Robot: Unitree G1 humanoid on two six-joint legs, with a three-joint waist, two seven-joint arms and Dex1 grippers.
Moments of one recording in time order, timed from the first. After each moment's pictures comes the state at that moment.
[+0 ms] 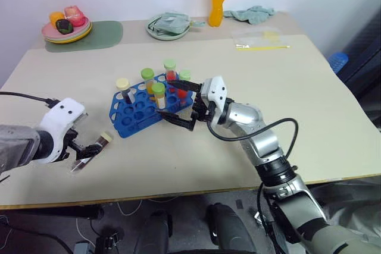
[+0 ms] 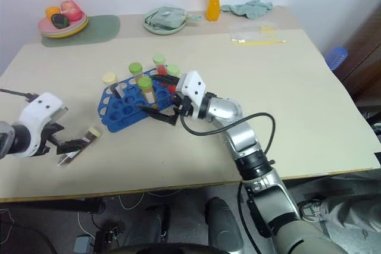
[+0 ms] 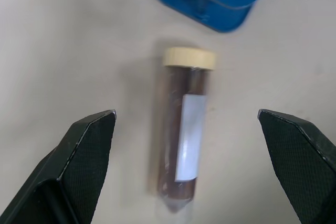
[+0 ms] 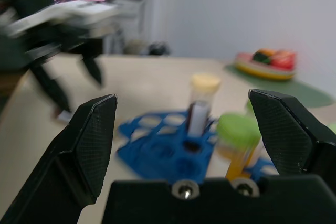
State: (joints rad) left arm -0.27 1.24 0.15 -0.47 -0.69 1.43 -0.59; right arm -0.62 -0.24 0.27 0.03 0.26 0.11 0.90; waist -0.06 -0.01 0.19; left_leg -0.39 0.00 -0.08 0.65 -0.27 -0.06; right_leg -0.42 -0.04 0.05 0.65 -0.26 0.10
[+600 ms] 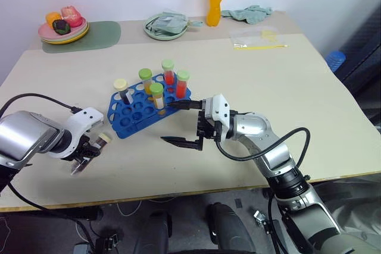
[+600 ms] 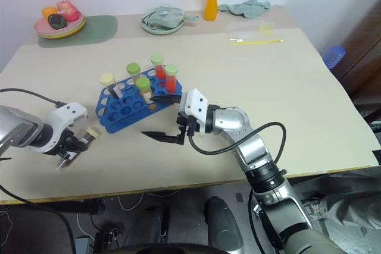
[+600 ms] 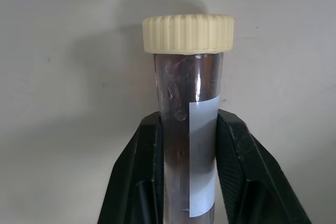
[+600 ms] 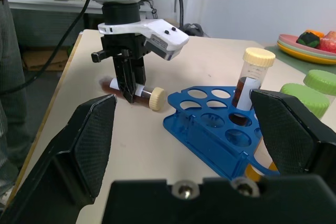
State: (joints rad) left arm -0.52 1.25 -0.30 -0.22 -0.51 1.38 -0.75; right arm -0.53 -0.29 0.31 -0.10 0.27 0.17 0.96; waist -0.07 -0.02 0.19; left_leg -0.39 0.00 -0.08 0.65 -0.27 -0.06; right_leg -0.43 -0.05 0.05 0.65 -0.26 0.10
